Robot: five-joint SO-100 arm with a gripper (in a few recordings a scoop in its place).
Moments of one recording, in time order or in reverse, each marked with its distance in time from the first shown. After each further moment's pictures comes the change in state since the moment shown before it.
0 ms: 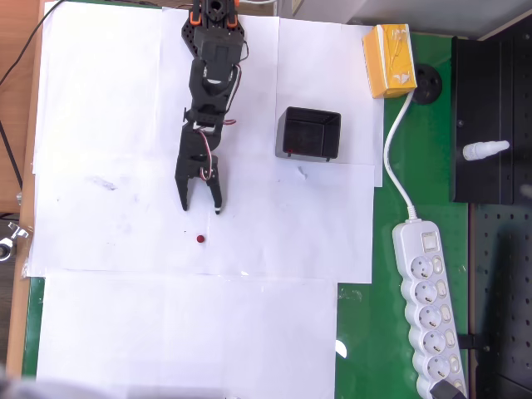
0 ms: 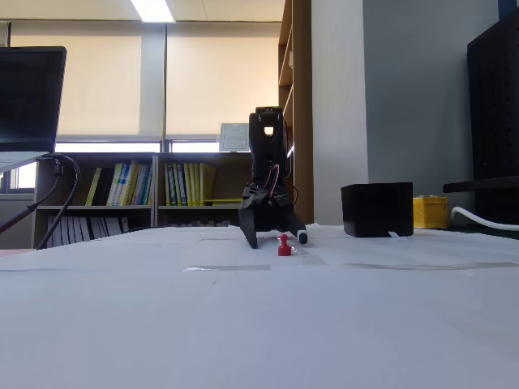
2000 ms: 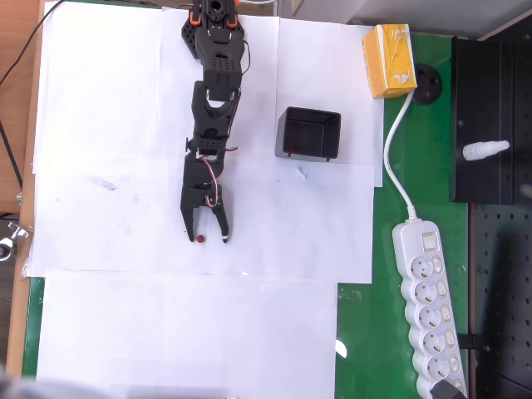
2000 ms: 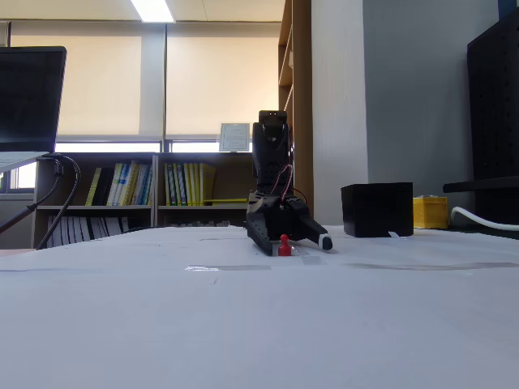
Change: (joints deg) arm -3.3 11.7 20.9 3.9 -1.1
